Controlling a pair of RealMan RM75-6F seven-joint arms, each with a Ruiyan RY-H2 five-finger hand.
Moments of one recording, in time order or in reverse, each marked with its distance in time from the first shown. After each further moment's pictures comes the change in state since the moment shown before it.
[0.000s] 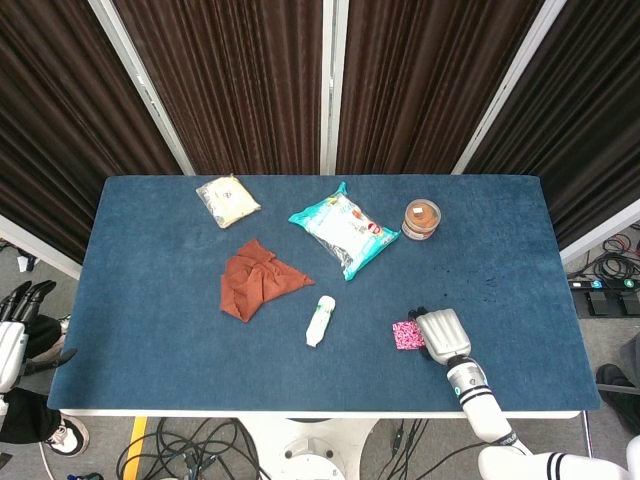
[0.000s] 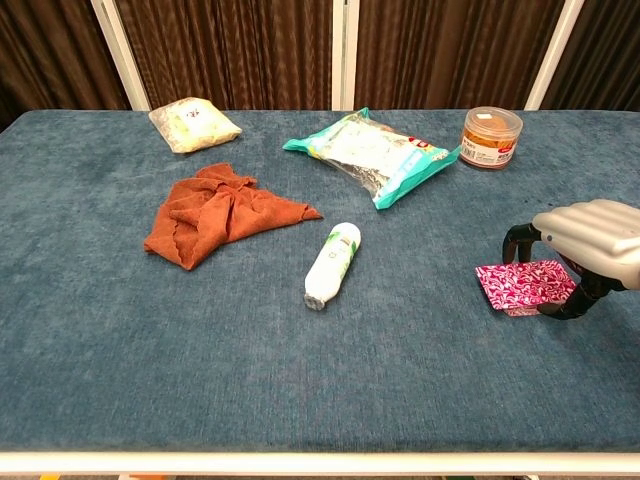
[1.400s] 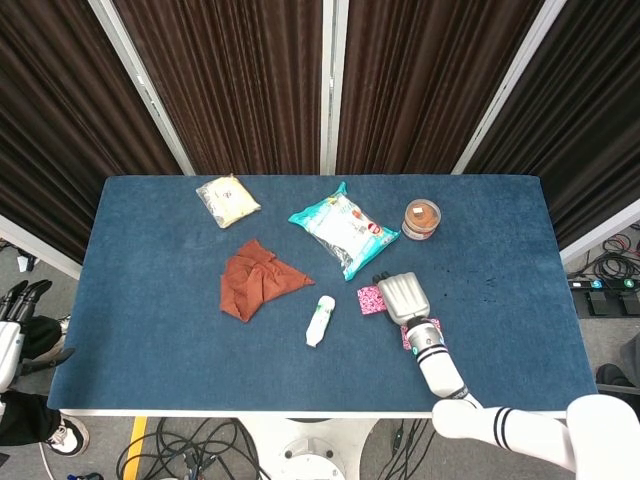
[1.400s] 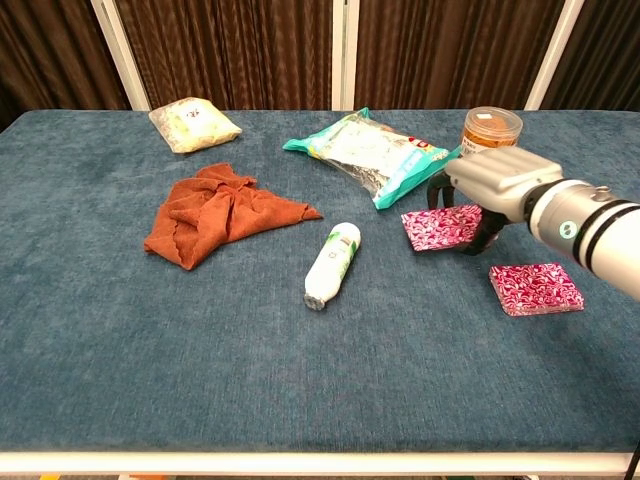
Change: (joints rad) left arm 0.004 -0.005 -0.004 0.019 -0.001 0.008 -0.034; right arm 0.215 -0.185 0.152 0.214 0.145 -0.096 -0.091
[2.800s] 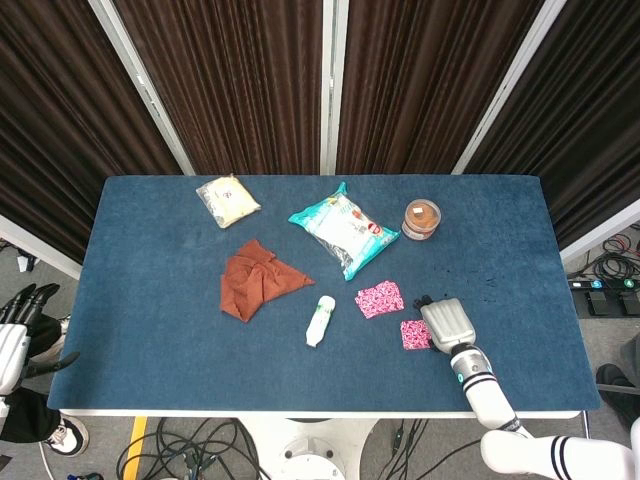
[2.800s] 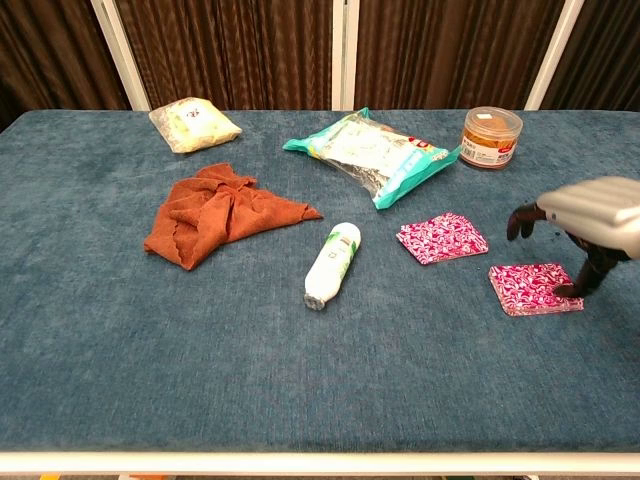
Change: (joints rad) left arm -0.003 0.005 0.017 -0.007 0.020 -0.015 -0.014; right arm -0.102 0.261 -0.182 -0.282 0.027 0.082 0.022
